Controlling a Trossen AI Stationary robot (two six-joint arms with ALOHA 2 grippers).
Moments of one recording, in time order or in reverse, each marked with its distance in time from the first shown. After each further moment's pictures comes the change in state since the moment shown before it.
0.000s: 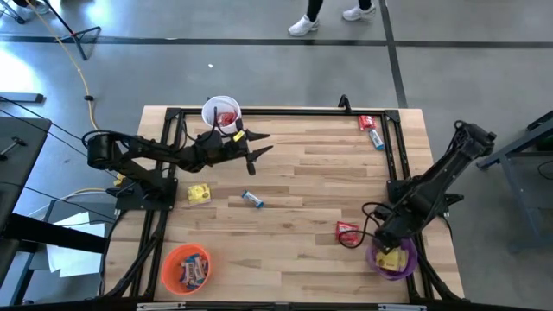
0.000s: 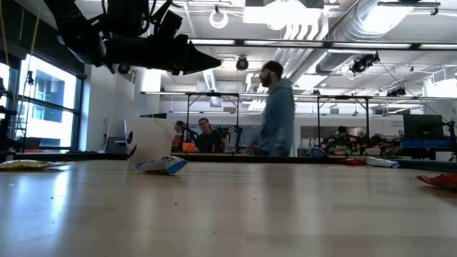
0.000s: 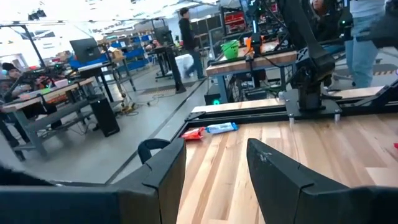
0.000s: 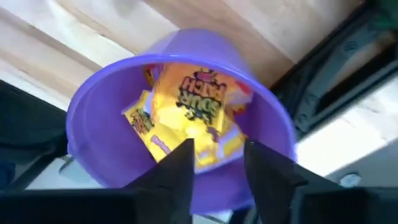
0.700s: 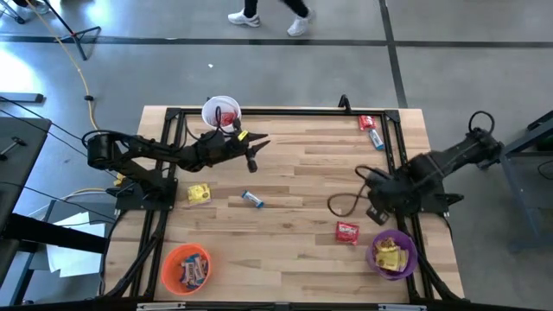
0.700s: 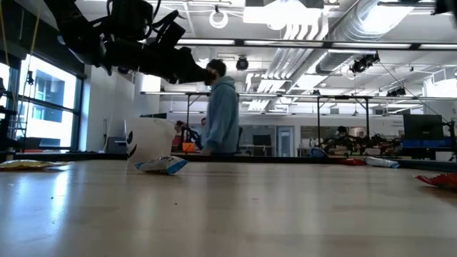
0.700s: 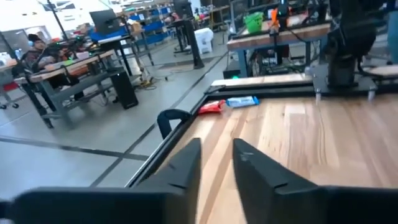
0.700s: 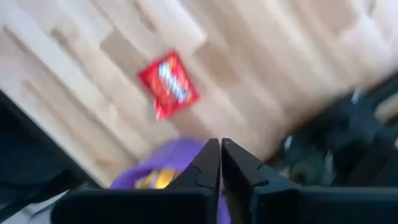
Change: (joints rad) left arm 0.010 0.000 0.000 -0.090 -0.102 -0.018; right arm -0.318 -0.003 0.335 -0.335 0.310 -0.541
